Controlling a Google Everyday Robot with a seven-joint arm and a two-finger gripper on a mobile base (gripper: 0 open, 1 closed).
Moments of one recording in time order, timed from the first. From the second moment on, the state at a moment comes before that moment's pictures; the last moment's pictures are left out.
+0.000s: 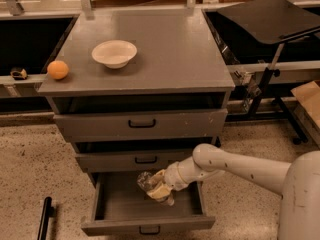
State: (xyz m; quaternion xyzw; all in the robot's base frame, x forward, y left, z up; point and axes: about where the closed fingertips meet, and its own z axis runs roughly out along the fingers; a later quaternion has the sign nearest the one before) arm 0.512 0.026 0.430 -0.57 0.69 0.36 0.25
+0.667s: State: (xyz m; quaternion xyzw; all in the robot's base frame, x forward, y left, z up) arm 0.521 0.026 0.361 -0.57 0.67 0.37 0.29
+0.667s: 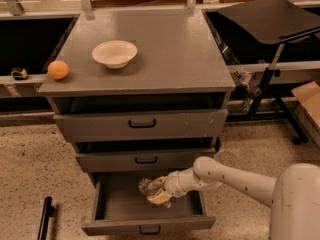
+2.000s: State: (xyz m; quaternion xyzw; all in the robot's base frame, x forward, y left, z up) arm 0.505 0.015 0.296 -0.61 0.64 0.36 0.30
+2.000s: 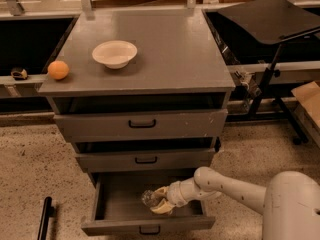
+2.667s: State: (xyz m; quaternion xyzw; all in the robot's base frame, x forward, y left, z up) arm 0.497 0.018 0.267 -0.60 0.66 0.36 0.29
